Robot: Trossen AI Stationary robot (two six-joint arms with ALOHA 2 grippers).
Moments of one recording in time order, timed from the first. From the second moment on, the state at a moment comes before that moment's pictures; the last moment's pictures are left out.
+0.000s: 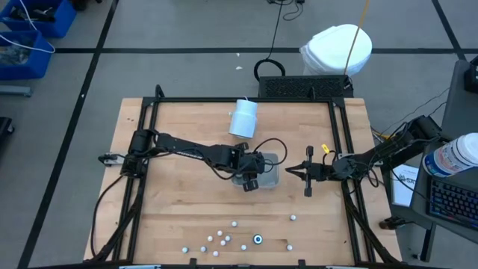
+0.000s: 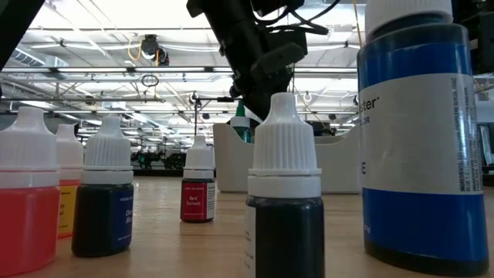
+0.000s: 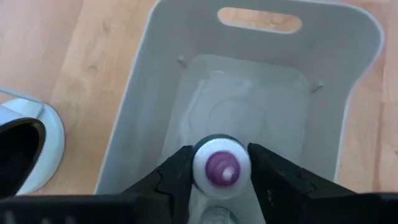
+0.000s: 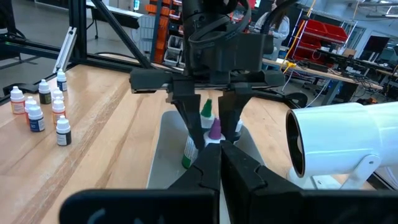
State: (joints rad) left arm -0.09 2.04 1.62 -0.62 -0.24 -0.21; right arm 0.41 0.89 0.10 0.70 0.50 -0.15
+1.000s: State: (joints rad) left arm -0.22 1.32 1.07 -0.53 -0.26 -0.13; right arm 0.41 0.89 0.10 0.67 0.45 -0.10
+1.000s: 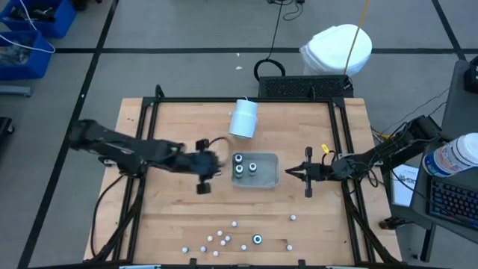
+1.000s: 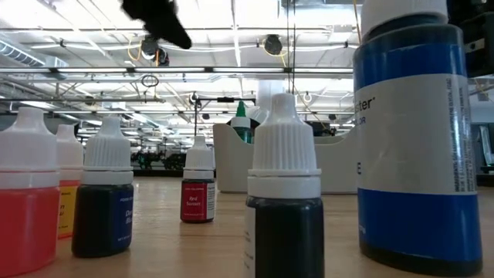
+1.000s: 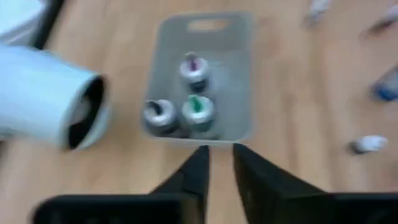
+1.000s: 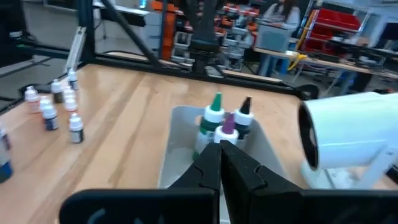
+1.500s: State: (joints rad) left arm -0.22 0.83 0.25 0.39 -0.29 -0.14; right arm 0.33 0.91 0.14 0.72 0.44 0.00
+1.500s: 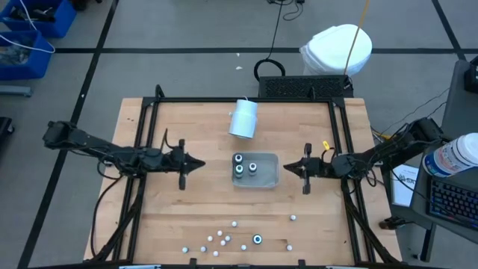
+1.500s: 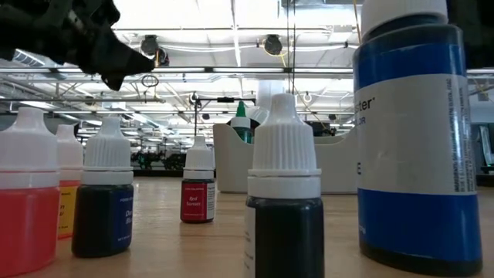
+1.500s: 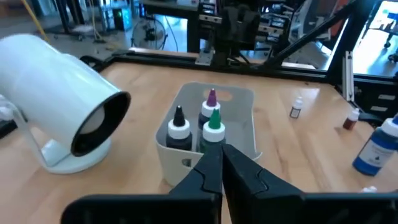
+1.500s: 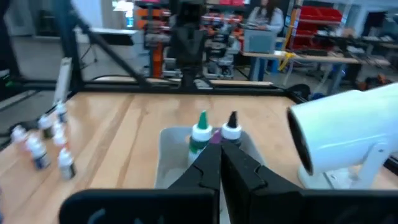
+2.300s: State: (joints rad) left arm -0.21 0.83 0.21 0.29 -0.26 0.02; right arm 0.16 1.52 0.66 0.54 0.31 -0.03
